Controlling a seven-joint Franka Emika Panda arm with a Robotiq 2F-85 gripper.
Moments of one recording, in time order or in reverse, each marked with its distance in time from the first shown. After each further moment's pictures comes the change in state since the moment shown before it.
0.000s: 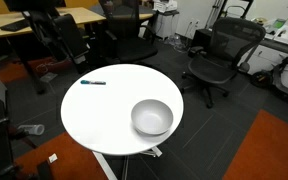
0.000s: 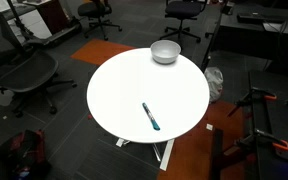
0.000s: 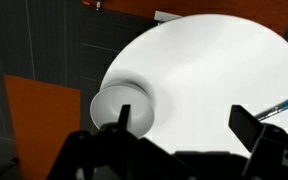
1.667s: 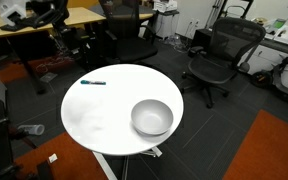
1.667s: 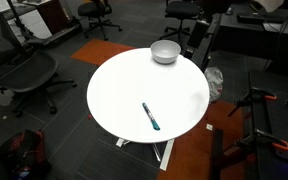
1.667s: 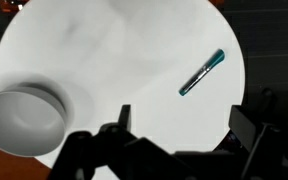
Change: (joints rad) arm 0.122 0.200 0.249 0.004 0.251 0.191 0.437
